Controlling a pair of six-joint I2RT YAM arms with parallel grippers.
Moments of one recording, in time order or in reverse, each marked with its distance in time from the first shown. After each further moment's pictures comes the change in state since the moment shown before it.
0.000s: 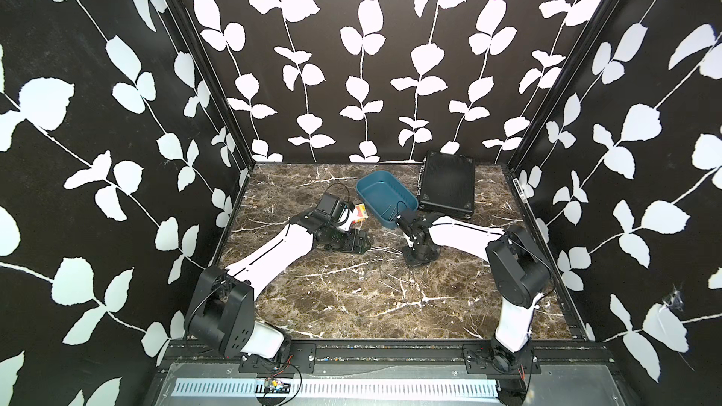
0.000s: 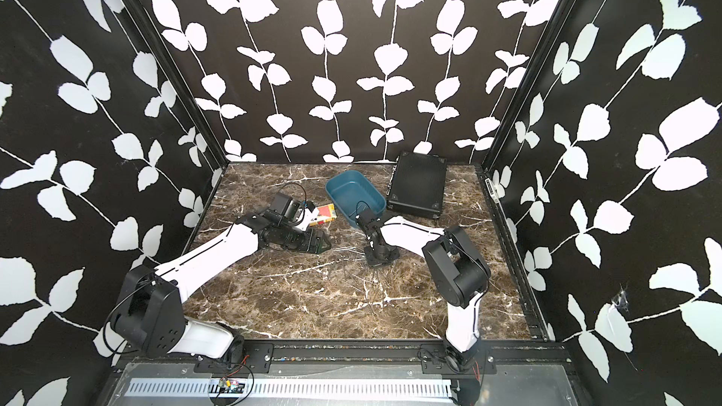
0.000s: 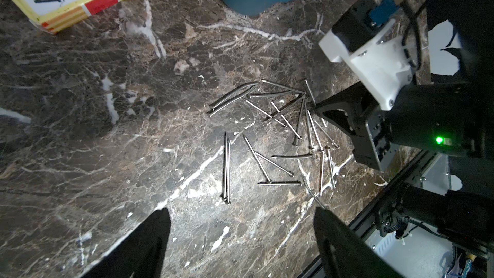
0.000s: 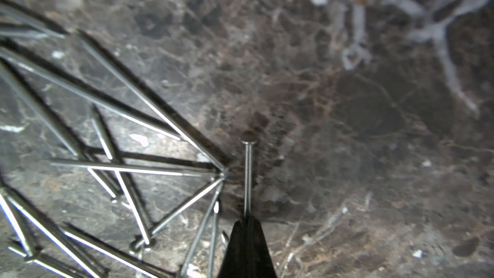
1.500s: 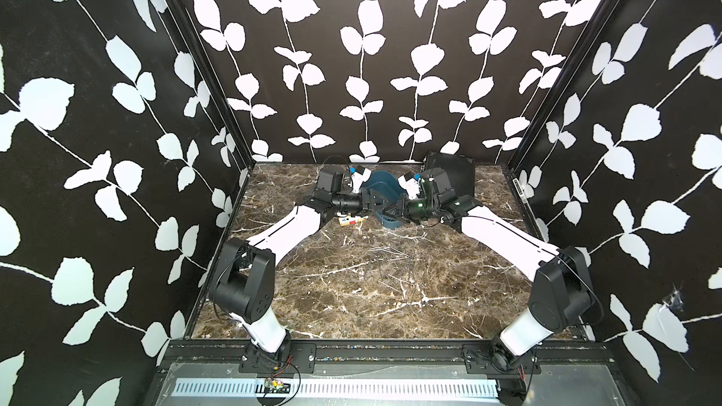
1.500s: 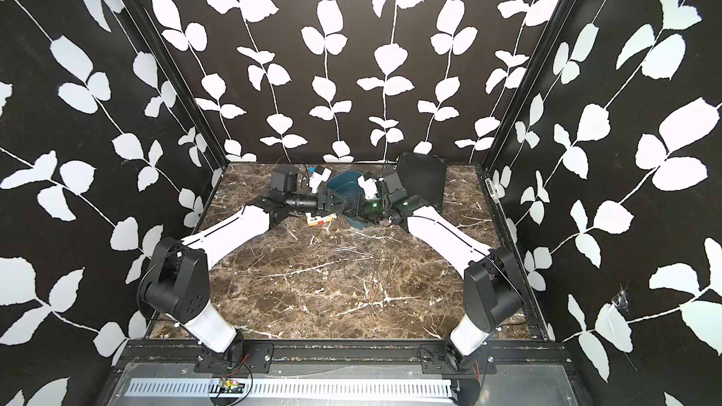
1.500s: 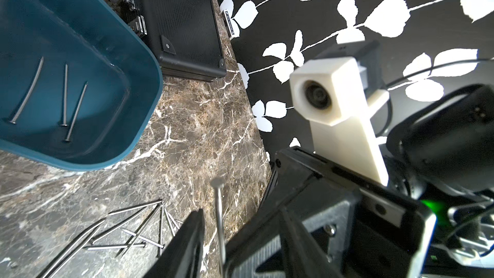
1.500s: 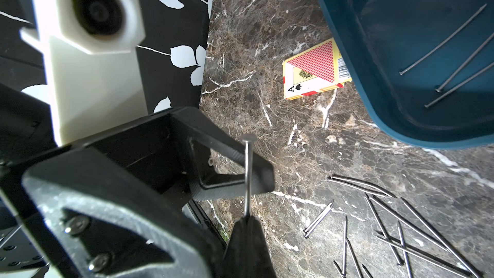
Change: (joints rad) left arm 0.072 0.224 0.170 0.597 0.515 -0.399; right arm -0.091 -0.231 0.085 0.521 -0.613 0.407
